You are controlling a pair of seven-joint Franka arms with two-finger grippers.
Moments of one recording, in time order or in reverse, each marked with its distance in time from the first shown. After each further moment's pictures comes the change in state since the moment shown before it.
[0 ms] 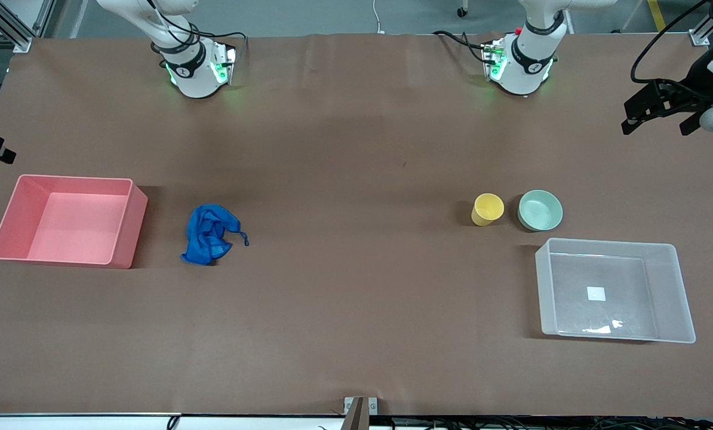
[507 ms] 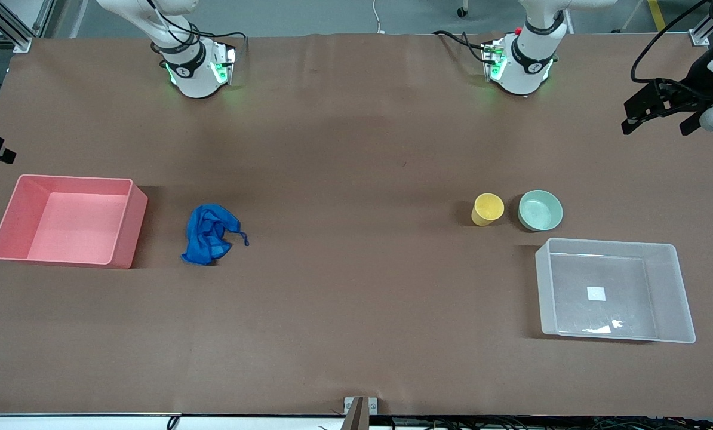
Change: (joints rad) left arm 0.000 -0.001 -0.003 0.001 0.000 0.000 0.000; right arm 0.000 0.000 -0.001 0.000 0.000 0.000 0.000
